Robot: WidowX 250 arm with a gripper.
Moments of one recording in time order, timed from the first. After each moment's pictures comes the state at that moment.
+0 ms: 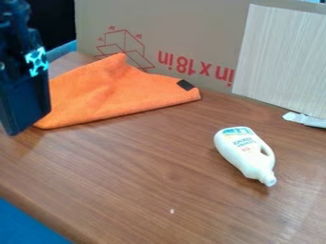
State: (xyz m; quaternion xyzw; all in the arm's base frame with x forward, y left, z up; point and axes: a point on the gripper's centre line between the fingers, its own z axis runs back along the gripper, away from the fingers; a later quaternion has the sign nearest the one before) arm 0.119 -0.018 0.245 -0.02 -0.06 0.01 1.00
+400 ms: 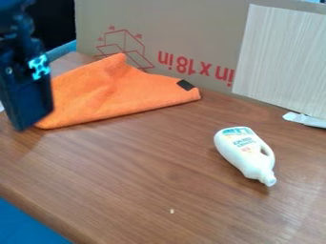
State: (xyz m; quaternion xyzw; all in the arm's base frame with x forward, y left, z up) arm 0.136 0.005 0.228 -0.02 -0.05 0.00 1.00
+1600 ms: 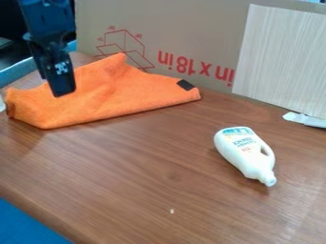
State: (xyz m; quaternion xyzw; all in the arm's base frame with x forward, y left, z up) arm 0.257 0.112 0.160 0.00 -0.08 -0.22 0.97
